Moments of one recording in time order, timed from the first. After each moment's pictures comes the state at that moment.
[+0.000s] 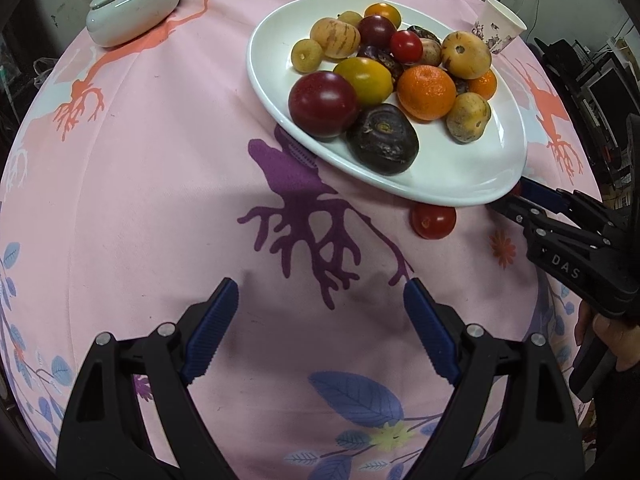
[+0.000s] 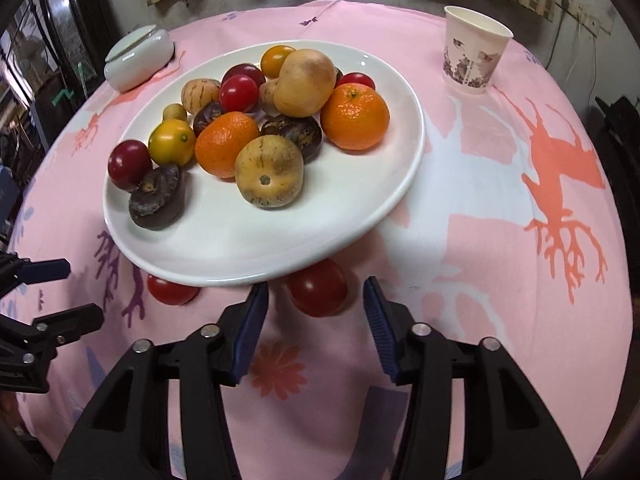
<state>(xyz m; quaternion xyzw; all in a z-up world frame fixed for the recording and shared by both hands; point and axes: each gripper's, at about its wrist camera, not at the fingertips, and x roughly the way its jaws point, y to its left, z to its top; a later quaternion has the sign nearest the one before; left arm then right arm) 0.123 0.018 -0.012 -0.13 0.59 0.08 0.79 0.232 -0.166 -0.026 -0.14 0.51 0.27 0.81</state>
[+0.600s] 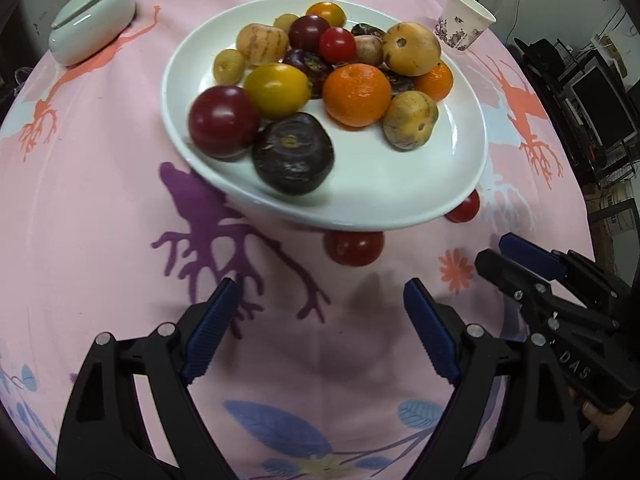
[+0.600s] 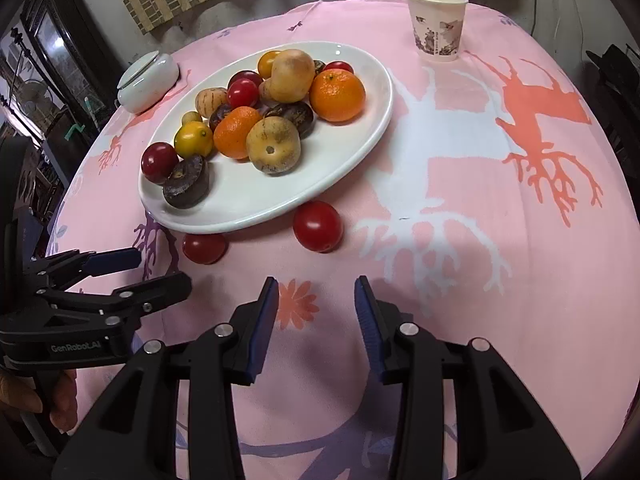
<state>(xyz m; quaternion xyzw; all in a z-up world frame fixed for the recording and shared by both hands) 0.151 -0.027 -0.019 -0.15 0.58 0.04 0.80 0.199 -0.203 -0.011 -0.05 0.53 0.28 0.80</state>
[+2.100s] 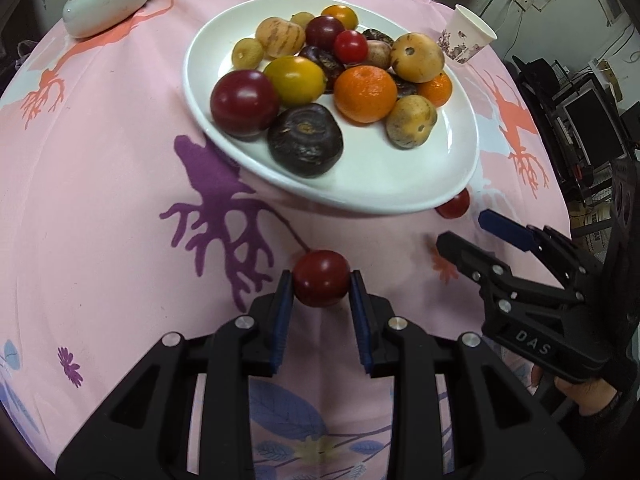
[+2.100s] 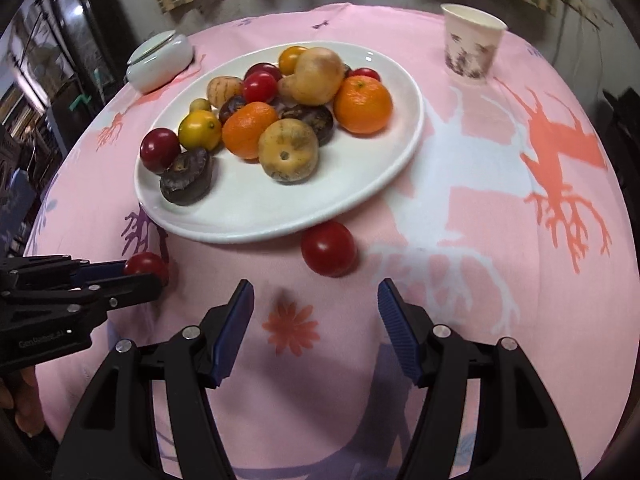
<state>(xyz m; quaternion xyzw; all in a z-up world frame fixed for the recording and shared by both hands) 0.134 -0.012 -0.017 -0.19 0.57 0.04 0.80 0.201 -0.182 -0.016 -0.11 0.51 0.30 0.80</state>
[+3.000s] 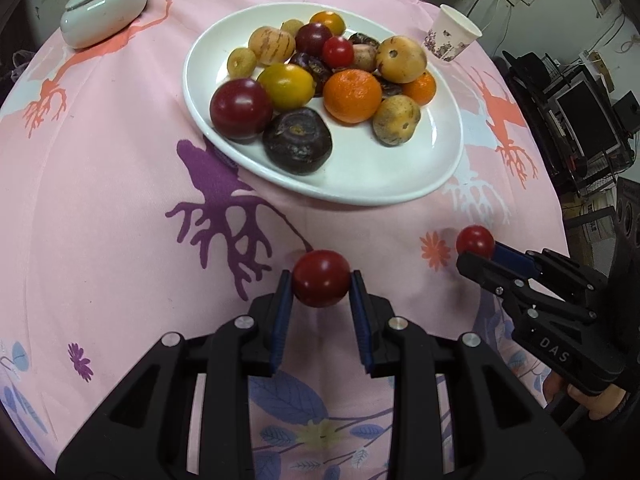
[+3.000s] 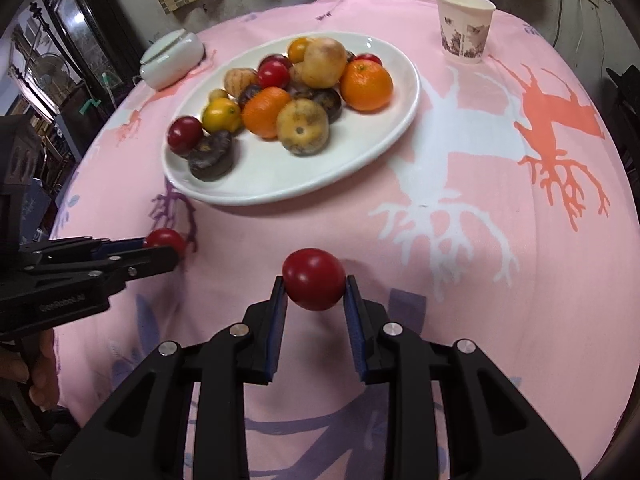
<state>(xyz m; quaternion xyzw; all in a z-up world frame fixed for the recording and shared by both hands) 0.126 -0.015 0.000 -0.18 0.56 0.02 0.81 0.178 -0.203 -0.002 -0.07 0.53 0.31 0.78</state>
